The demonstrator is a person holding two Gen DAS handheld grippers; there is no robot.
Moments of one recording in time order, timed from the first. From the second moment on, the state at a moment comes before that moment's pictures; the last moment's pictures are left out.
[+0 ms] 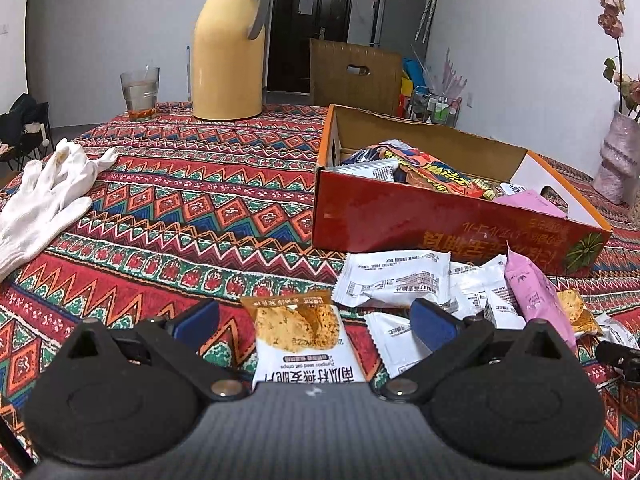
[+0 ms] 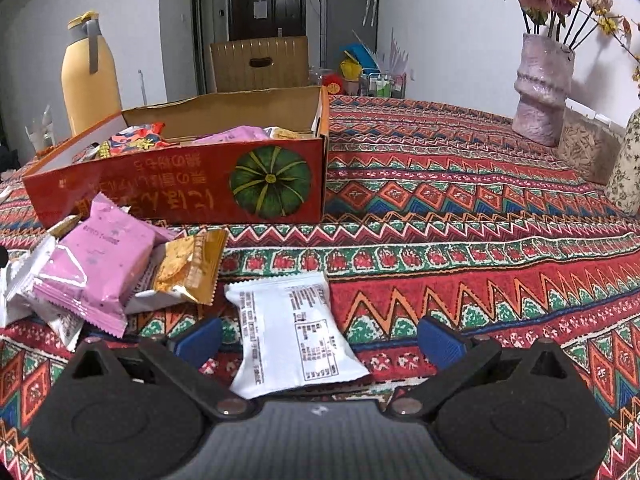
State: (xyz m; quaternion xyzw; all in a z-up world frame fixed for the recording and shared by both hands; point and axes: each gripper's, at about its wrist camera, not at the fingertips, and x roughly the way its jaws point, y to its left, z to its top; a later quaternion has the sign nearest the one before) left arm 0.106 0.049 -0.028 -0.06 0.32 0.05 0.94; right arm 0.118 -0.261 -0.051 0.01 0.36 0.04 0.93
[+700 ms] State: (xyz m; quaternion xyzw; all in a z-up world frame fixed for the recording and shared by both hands) left arm 0.106 0.051 -0.029 -0.07 0.32 0.05 0.94; right arm 0.103 -0.261 -0.045 0.03 0.32 0.08 0.94
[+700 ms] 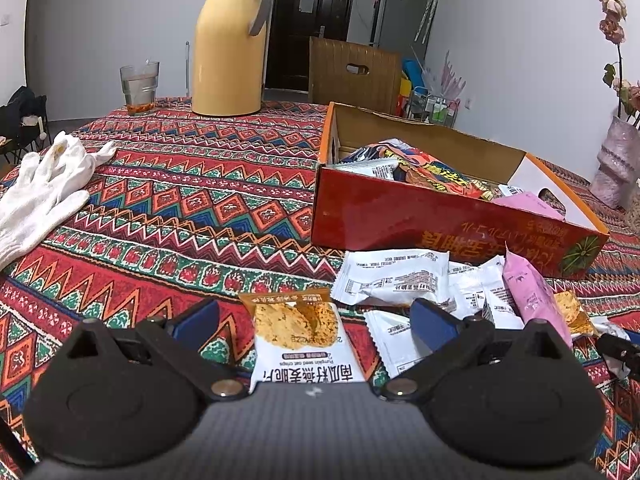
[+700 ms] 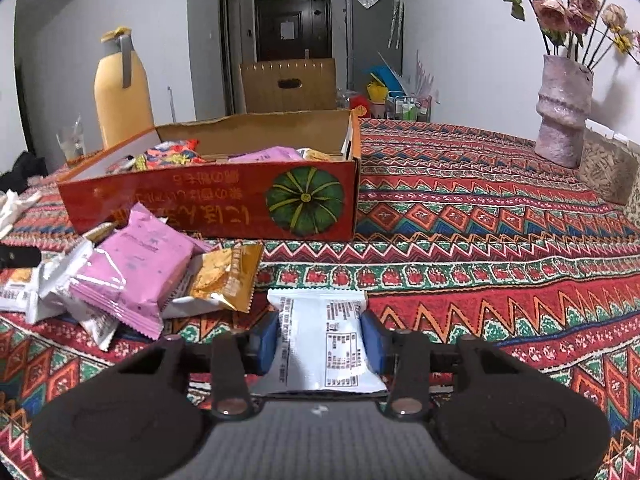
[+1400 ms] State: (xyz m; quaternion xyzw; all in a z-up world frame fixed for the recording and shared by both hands) left arm 0.119 0.062 -0.029 -0.06 0.40 0.08 0.91; right arm 0.083 -0.277 -0.036 0.07 0.24 0.07 0.96
